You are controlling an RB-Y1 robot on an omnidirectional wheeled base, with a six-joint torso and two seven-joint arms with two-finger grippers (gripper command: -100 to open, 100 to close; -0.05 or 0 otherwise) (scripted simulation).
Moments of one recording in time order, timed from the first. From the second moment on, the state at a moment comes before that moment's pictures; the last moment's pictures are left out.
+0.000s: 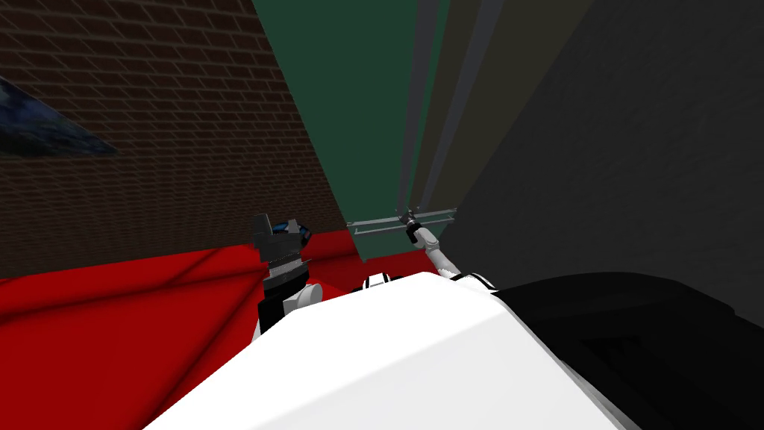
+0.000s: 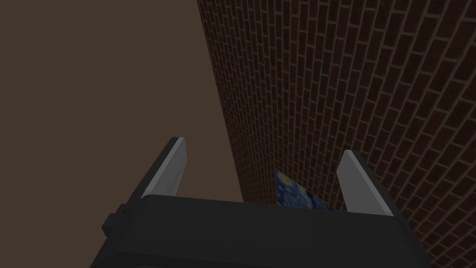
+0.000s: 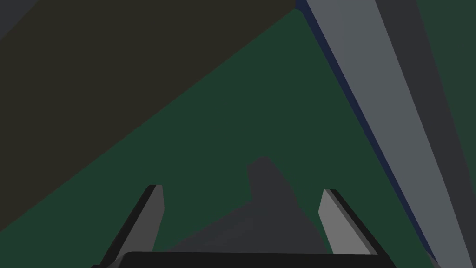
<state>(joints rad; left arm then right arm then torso) 0.47 -0.03 -0.05 -2.31 0.04 -0.45 -0.07 -0.14 -0.34 0.06 -1.45 1.17 0.09 0.96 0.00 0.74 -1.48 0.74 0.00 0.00</state>
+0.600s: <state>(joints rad) 0.47 -0.03 -0.05 -2.31 0.04 -0.45 -0.07 -0.12 -0.41 0.07 -1.45 1.23 0.02 0.80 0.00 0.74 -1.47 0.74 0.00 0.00</state>
